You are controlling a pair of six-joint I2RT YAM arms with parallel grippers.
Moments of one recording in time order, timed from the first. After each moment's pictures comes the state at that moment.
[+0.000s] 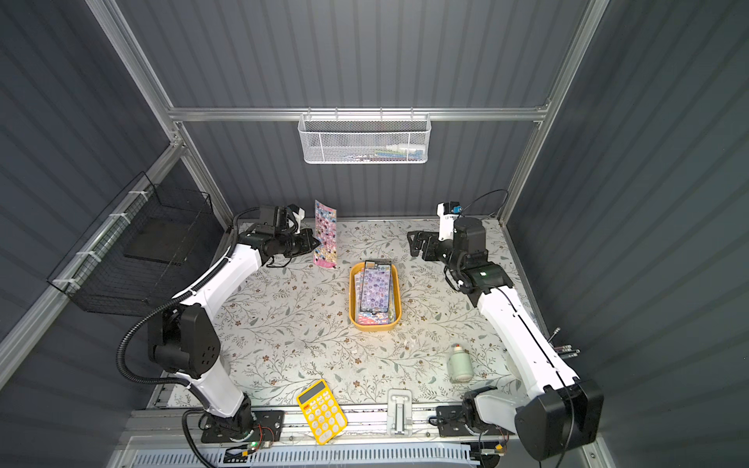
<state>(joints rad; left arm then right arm) -0.29 1.74 1.54 -0.57 0.27 -0.39 0.25 1.22 1.14 -0.30 -0.16 0.28</state>
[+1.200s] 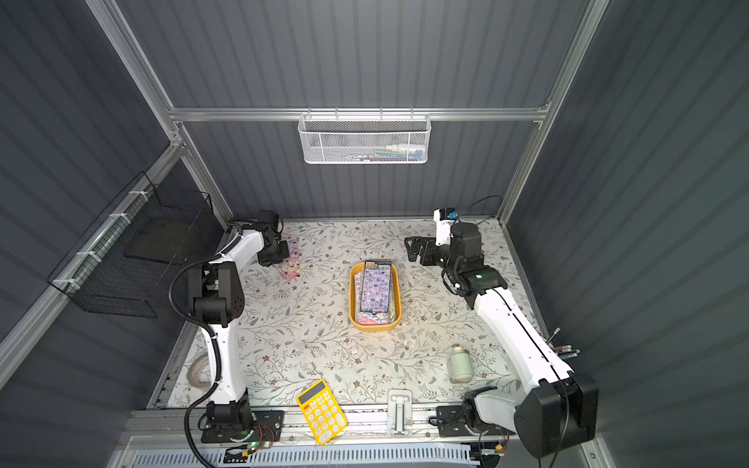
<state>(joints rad) -0.06 2.27 1.88 -0.83 -0.08 -0.28 0.25 1.25 1.09 -0.25 -0.22 0.30</state>
